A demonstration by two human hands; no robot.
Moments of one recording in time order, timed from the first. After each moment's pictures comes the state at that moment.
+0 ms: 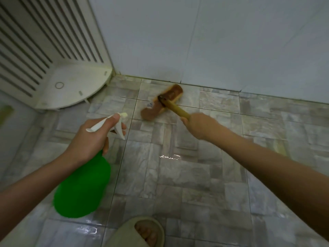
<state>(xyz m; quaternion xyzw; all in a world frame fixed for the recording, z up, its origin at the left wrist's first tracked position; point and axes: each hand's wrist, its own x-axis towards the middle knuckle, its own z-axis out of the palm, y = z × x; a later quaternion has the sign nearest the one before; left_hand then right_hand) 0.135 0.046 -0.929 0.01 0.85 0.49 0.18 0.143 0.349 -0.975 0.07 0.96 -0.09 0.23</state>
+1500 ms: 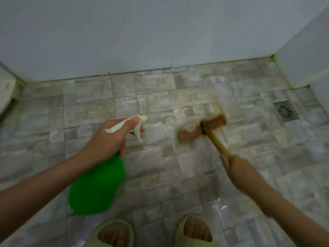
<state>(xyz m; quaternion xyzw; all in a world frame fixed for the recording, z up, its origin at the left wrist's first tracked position) 0.171 0.209 -0.937 0.22 0.75 0.50 0.36 0.434 0.455 -0.977 0.45 0.86 -0.13 0.20</state>
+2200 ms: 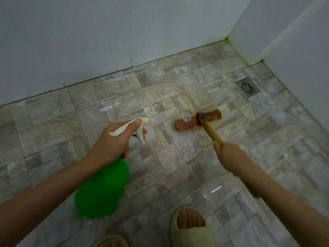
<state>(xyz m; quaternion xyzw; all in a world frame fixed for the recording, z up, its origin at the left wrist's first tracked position) 0.196 0.274 -0.941 0.26 0.71 0.49 0.42 0.457 0.466 -0.965 0.56 0.79 -0.14 0.22</state>
